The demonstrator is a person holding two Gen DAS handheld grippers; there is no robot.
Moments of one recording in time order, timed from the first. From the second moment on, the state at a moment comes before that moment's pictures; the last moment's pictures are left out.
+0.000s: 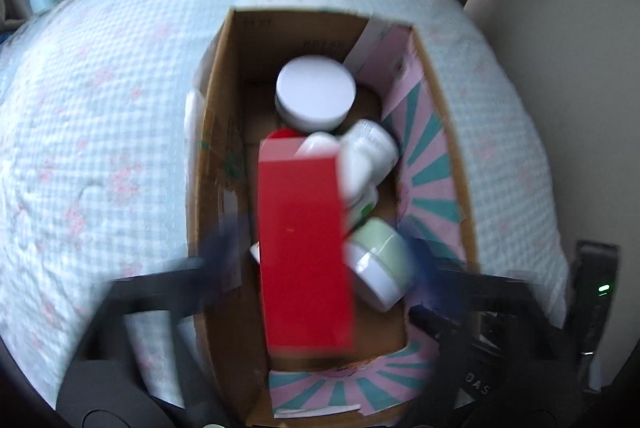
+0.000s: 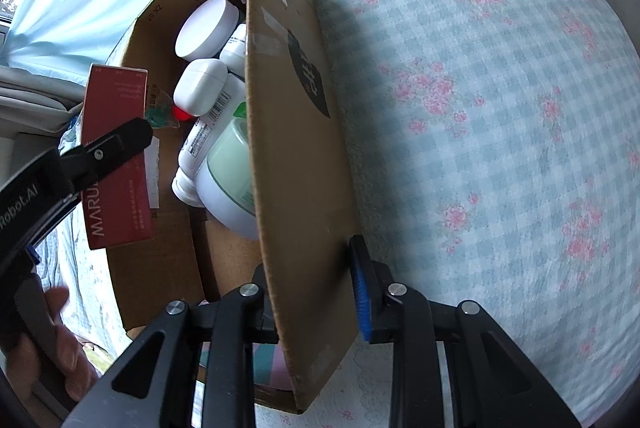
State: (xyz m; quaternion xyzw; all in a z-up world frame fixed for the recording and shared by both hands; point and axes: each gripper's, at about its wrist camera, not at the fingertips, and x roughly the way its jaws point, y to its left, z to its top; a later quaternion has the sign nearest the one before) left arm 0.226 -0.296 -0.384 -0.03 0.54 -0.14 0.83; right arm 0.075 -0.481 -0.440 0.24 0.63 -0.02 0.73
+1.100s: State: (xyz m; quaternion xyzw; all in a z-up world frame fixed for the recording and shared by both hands) left arm 0.242 -0.147 -0.301 -0.05 0.50 -0.13 0.85; right arm 0.100 -0.466 -0.408 0.20 0.64 -0.07 0.74
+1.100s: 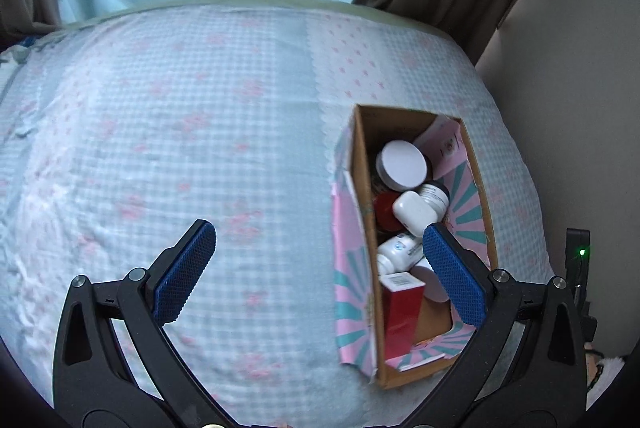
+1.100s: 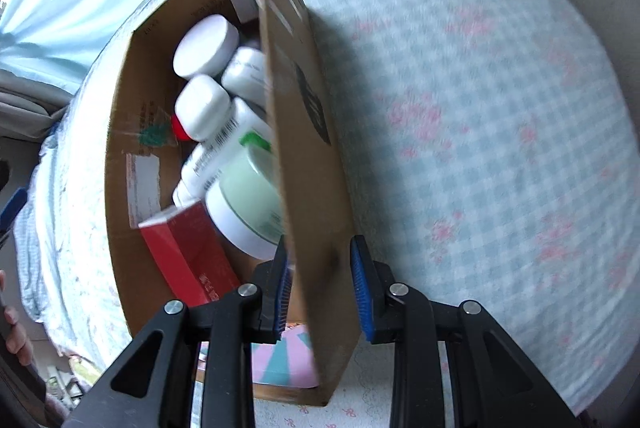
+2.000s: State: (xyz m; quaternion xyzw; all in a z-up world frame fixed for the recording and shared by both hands) left arm 0.098 0.041 -0.056 -0.01 0.36 -0.07 0.93; right arm 0.067 -0.238 -0.076 0.03 0.44 -0.07 0.90
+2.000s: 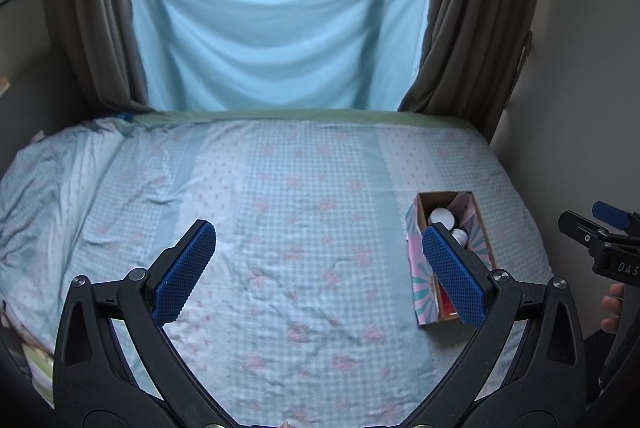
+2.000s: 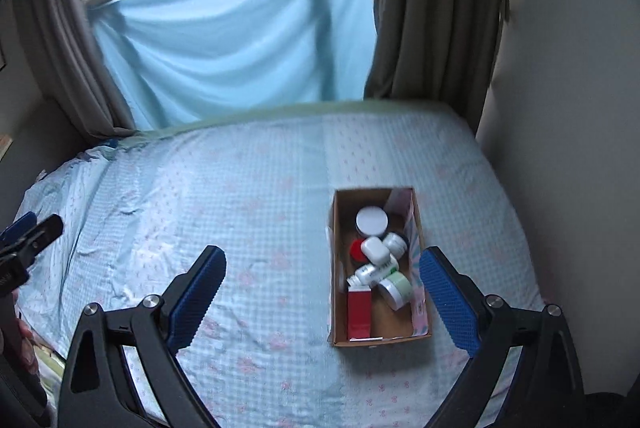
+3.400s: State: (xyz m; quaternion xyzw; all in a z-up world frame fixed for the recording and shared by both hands) left arm 0.024 0.033 -0.026 0.00 0.30 -0.04 0.95; right arm -0.003 -0.201 -0.023 0.00 0.37 -0.06 0.93
